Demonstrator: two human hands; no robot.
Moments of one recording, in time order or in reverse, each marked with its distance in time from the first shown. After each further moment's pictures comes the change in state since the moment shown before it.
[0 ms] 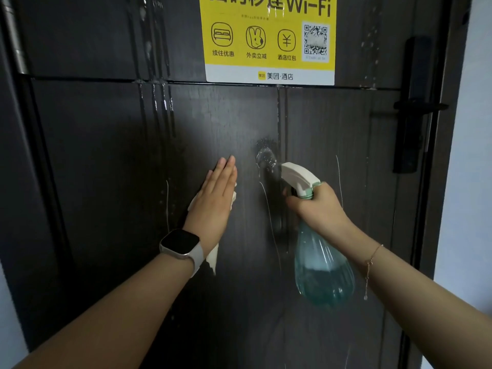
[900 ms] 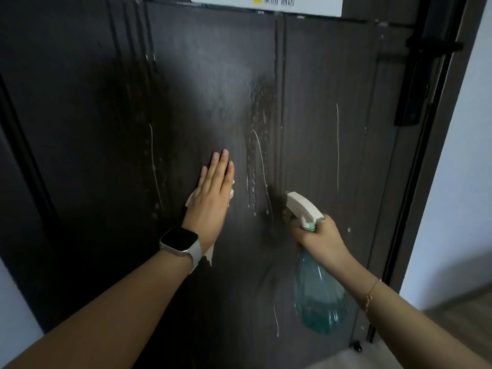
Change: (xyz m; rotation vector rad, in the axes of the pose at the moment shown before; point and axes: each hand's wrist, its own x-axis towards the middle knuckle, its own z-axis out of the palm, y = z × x) left_hand -0.081 0.050 0.032 0.222 -0.156 -0.133; right_hand -0.091 0.114 0.016 0.037 -0.078 0.225
